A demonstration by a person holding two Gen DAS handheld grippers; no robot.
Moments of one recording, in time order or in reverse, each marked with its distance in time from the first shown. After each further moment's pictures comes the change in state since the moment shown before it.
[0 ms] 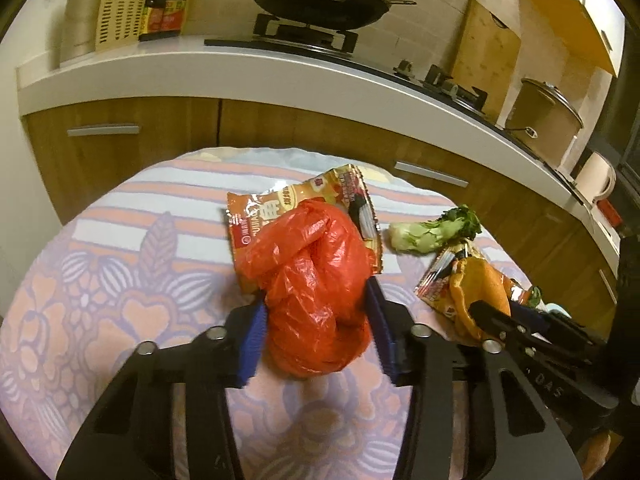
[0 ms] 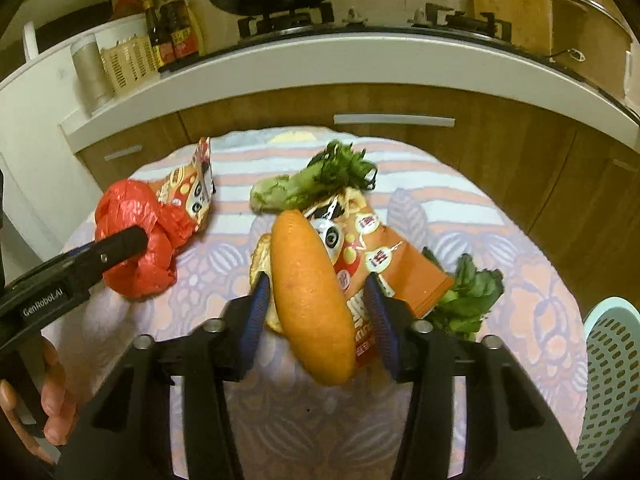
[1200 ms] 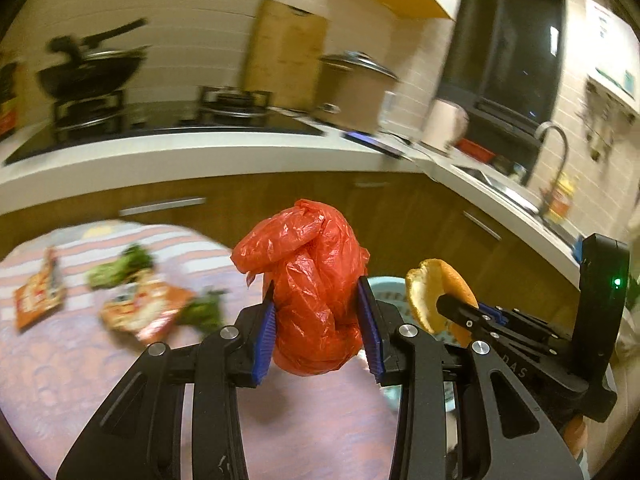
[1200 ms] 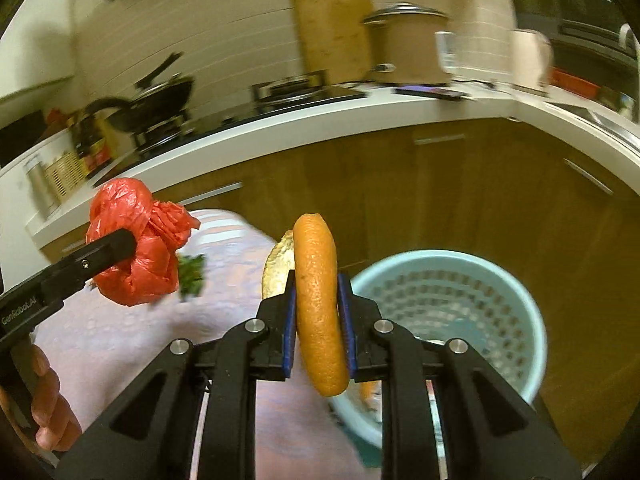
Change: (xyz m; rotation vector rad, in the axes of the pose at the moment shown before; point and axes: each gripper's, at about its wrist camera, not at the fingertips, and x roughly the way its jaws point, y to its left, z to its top) left arm -0.061 -0.248 -0.044 0.338 -0.057 -0.418; right arm -0.206 -0.181 -0.089 0.308 -0.242 -0.268
